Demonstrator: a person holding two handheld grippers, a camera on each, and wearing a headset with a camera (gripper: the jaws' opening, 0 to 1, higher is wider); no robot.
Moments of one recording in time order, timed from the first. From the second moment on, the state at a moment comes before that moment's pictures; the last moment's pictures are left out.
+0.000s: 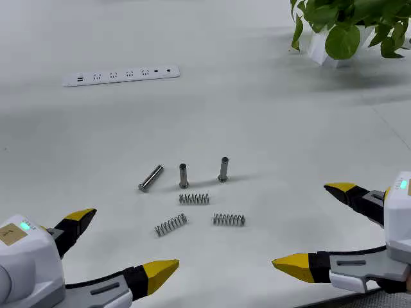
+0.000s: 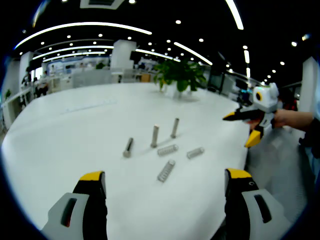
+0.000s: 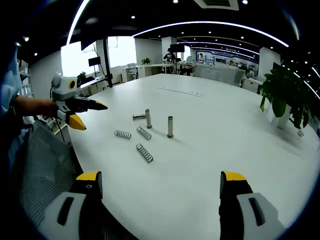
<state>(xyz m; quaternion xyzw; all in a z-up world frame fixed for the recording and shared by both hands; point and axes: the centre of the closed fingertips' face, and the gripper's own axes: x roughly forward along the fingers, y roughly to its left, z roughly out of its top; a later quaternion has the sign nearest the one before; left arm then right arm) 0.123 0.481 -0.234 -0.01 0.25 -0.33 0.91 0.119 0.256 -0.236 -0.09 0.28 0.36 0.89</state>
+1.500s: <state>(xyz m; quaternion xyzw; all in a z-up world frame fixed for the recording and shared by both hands) 0.133 0.486 -0.235 0.00 0.26 -0.32 0.91 0.117 0.266 -0.237 -0.09 0.29 0.36 0.88</state>
